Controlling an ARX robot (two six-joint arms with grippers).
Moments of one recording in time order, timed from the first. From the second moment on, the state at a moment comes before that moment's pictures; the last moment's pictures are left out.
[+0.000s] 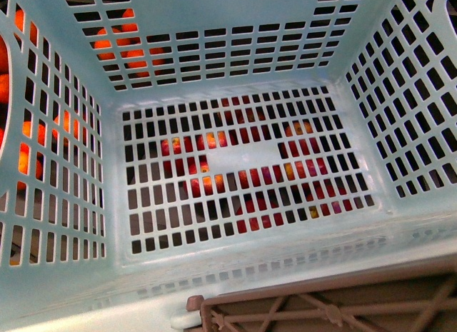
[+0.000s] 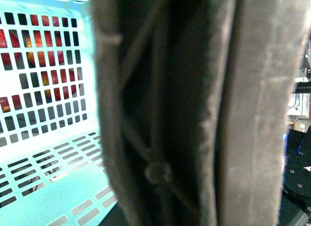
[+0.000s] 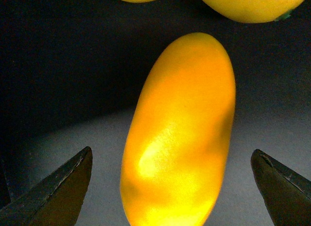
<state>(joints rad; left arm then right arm) -0.73 1.51 1.22 -0.32 0.21 -0.94 -0.57 2.61 1.40 0.28 -0.11 -0.08</state>
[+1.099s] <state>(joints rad) -0.73 1.51 1.22 -0.32 0.21 -0.94 -0.59 2.28 1.10 0.46 -0.32 0.00</state>
